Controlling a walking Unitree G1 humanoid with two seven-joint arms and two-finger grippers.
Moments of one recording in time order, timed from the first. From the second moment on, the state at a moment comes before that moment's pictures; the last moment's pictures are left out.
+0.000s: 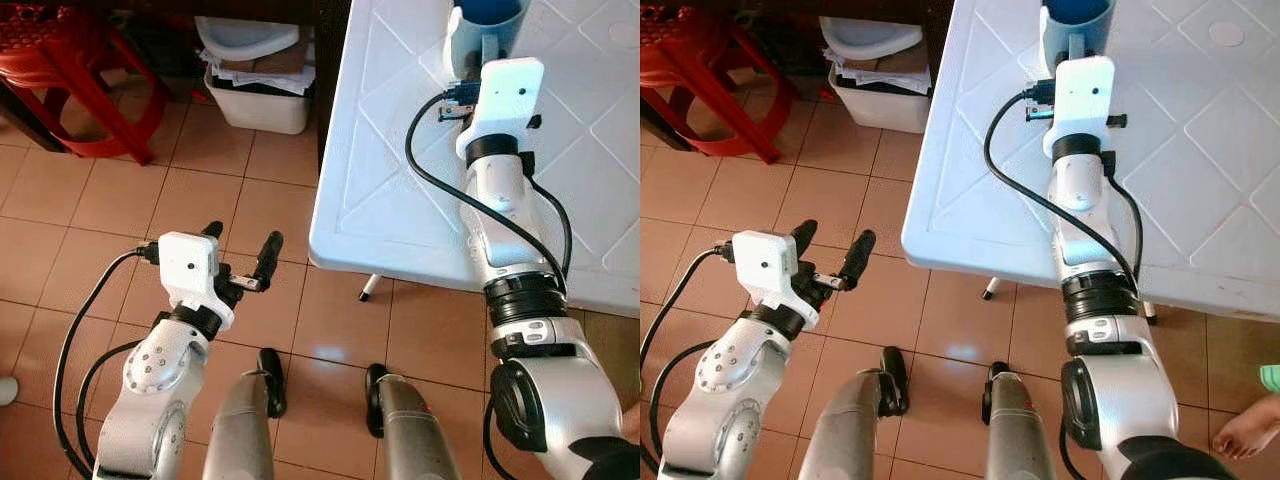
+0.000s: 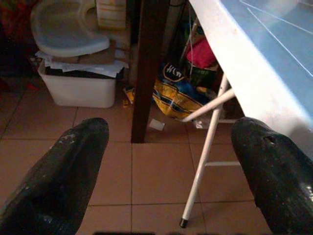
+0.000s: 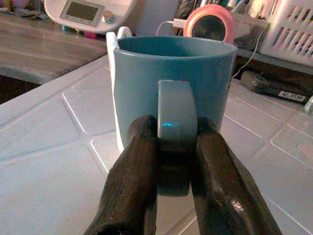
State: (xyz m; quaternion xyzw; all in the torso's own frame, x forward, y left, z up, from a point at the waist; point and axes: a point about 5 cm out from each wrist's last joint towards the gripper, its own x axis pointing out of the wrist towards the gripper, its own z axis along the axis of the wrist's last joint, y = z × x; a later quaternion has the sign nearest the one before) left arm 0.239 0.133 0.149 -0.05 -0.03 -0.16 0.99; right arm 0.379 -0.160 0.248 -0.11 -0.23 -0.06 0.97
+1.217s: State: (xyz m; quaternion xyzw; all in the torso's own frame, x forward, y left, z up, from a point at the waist) left arm 0.280 0.130 0.144 -0.09 -0.06 -0.09 0.99; right arm 0.289 -0.179 0.184 -0.09 -0.14 -0.01 0.99
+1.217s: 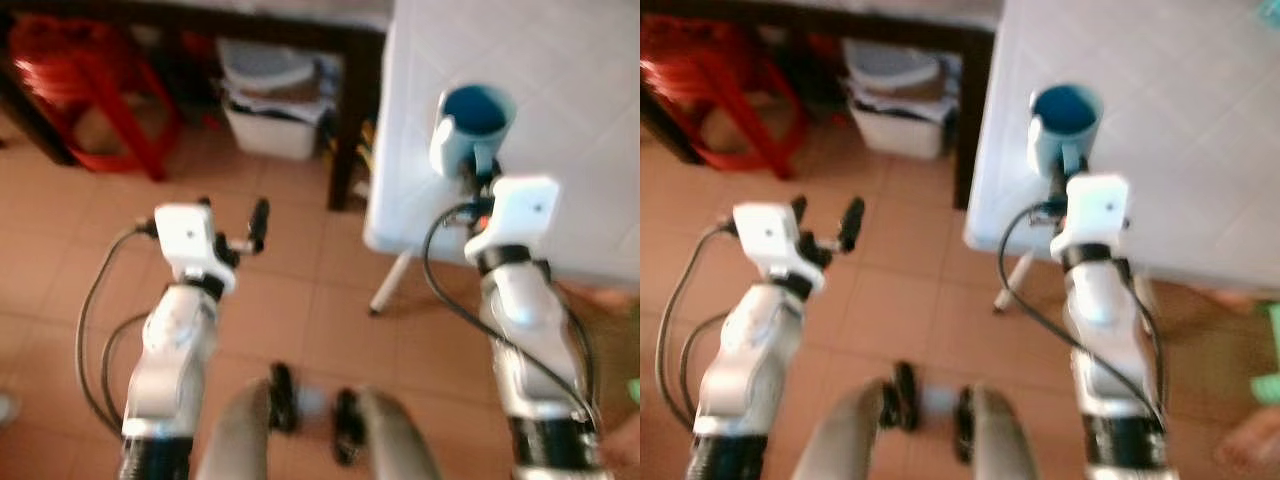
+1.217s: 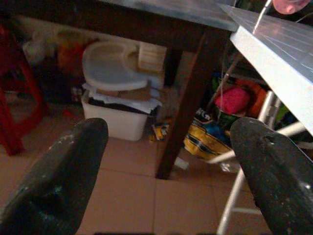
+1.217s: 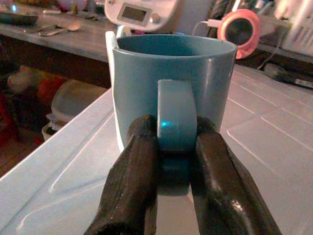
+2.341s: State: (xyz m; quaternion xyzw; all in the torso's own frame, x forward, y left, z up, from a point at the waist) left arm 0.286 0.124 0.126 -0.06 -0.06 -0.07 0.99; right arm 0.259 -0.170 0.116 -0.06 -0.03 -0.01 1.00
